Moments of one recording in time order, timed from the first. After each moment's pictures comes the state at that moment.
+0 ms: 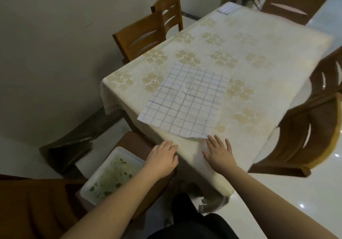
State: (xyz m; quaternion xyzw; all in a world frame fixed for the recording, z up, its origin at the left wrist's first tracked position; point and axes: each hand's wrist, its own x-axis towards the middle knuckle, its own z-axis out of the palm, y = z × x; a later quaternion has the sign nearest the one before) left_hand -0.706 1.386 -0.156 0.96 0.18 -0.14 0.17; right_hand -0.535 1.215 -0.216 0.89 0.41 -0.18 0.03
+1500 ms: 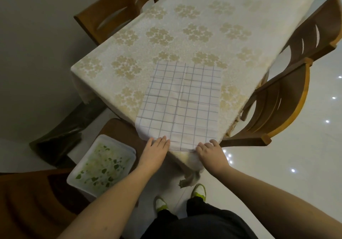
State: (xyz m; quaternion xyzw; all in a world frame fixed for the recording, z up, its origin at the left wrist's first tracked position) left_hand -0.677 1.300 -0.233 0.98 0.09 -0.18 -0.03; right_hand -0.538 1.099 -0.240 0.84 0.54 -0.08 0.06
